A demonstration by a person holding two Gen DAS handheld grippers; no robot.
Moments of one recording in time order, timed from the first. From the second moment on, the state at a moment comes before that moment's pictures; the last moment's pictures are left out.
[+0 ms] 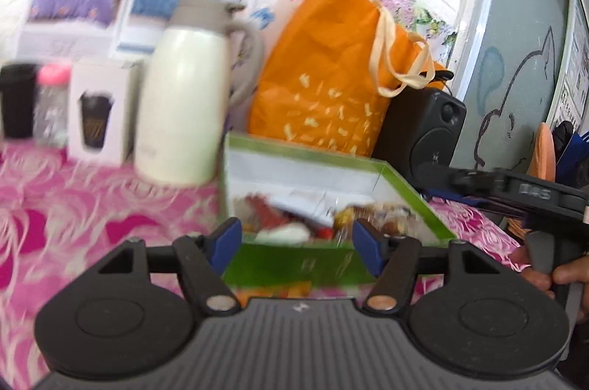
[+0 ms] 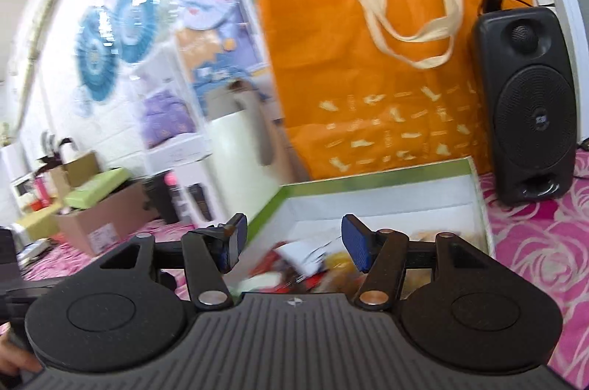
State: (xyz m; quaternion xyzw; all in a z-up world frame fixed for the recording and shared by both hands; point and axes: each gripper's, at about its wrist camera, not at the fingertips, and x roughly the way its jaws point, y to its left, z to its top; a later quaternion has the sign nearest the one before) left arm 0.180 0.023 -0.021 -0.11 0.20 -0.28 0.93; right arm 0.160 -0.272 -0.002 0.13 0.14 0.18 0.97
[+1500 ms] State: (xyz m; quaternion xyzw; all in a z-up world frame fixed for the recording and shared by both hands) left arm 0.178 -0.034 -0.062 -0.05 0.33 -0.24 0.91; right arm 0.125 -0.174 -0.072 -0.02 0.28 0.21 0.94
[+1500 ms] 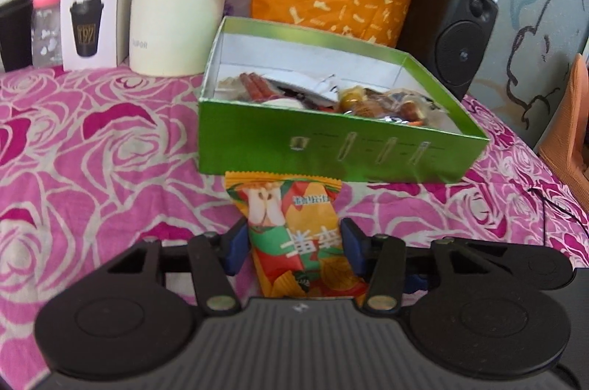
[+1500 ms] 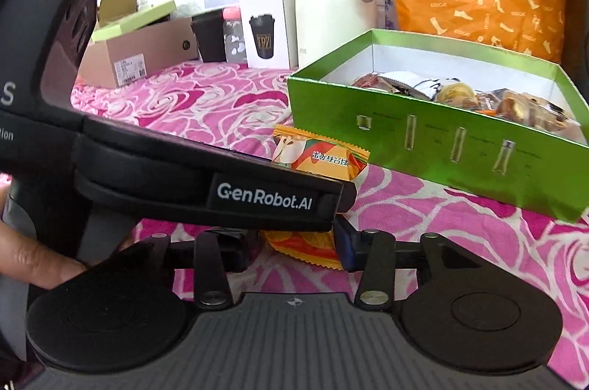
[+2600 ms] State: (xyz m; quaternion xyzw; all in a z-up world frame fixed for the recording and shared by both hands) left arm 0.121 -0.064 -0.020 -0.01 0.26 -0.24 0.94; right arm 0.079 -0.205 -0.029 0.03 0.24 0.21 0.95
